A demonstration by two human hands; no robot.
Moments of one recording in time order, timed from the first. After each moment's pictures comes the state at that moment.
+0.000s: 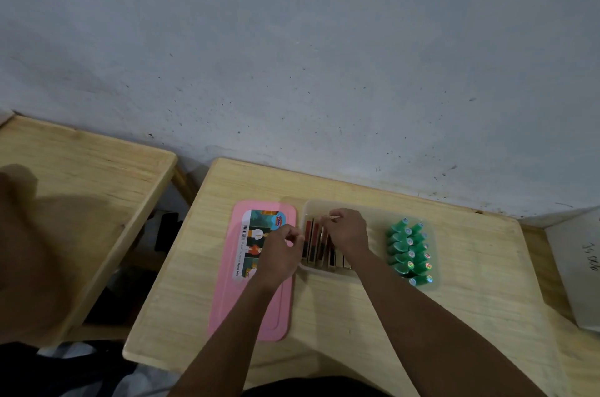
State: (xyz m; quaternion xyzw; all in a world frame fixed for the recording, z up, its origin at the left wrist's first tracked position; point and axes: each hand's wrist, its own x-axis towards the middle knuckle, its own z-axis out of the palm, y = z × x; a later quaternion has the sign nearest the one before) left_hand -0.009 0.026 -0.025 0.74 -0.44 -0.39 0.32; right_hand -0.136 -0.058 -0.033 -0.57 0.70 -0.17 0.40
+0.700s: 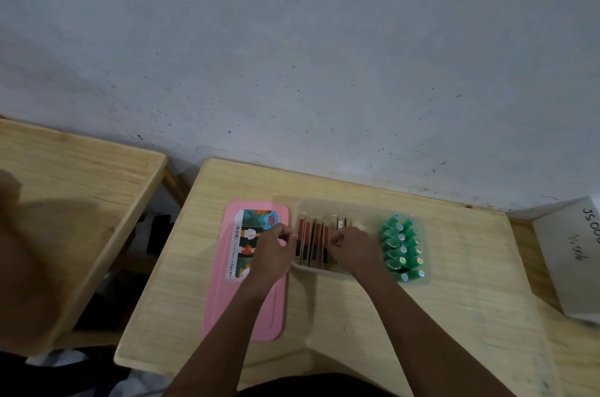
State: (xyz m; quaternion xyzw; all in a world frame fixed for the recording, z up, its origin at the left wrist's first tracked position) left_hand -0.008 0.024 -0.032 0.74 -0.45 -0.38 0.32; right_hand -0.173 -0.031 -0.022 -0.69 0.67 0.03 0.27
